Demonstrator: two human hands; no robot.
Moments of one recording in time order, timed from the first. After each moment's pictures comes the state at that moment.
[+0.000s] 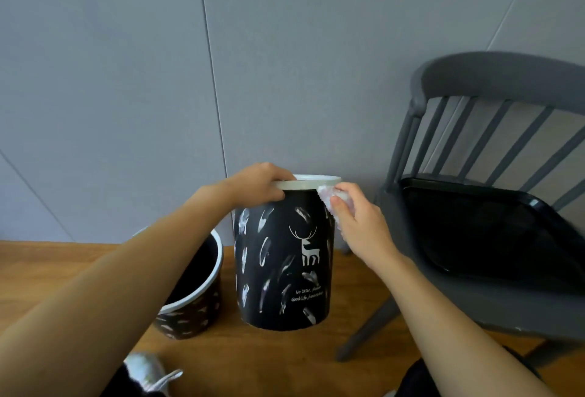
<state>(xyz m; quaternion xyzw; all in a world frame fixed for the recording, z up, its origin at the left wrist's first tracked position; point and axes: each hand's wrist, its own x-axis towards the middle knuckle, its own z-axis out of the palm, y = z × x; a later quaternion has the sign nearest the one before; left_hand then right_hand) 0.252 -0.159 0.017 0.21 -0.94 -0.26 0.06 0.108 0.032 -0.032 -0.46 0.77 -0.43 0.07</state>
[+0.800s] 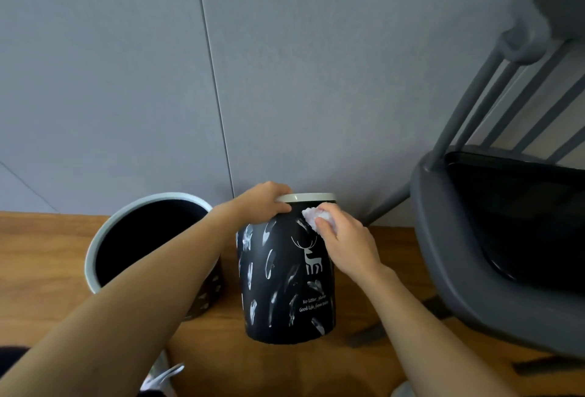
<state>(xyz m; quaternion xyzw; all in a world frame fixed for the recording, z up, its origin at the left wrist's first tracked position) 0.227 -0.210 -0.128 0.26 -0.90 -0.34 -0.01 0.105 -0.029 -0.159 -0.47 0.83 -0.26 0.11</state>
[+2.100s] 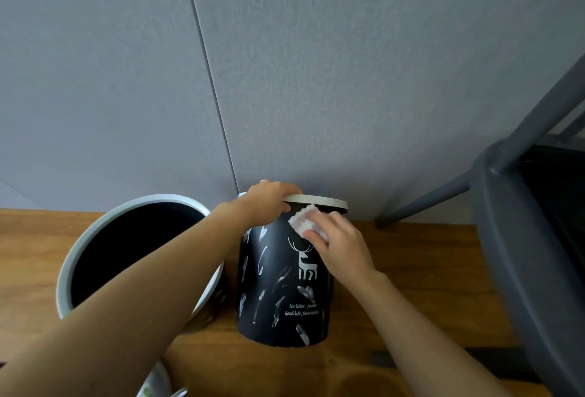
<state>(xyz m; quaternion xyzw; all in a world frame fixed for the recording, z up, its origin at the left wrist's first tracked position) 0.196 -0.277 -0.204 0.28 -0.91 -0.29 -0.07 0.091 -0.098 -0.245 -0.57 0.76 -0.30 0.06</state>
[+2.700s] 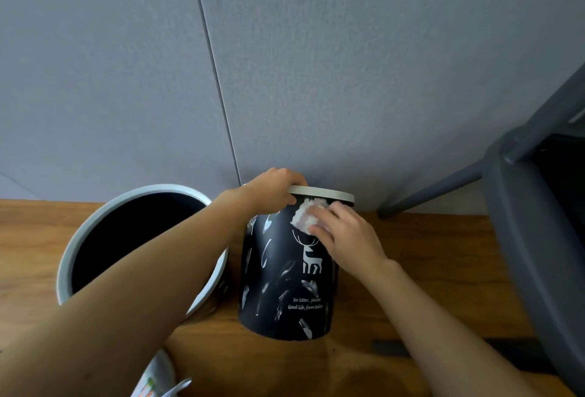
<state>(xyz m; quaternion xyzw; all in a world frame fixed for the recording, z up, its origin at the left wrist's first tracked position) 0.192 -0.278 -0.198 0.24 -0.92 -0.32 -0.05 0.090 -0.096 -0.231 -0.62 0.76 -0.20 0.03</state>
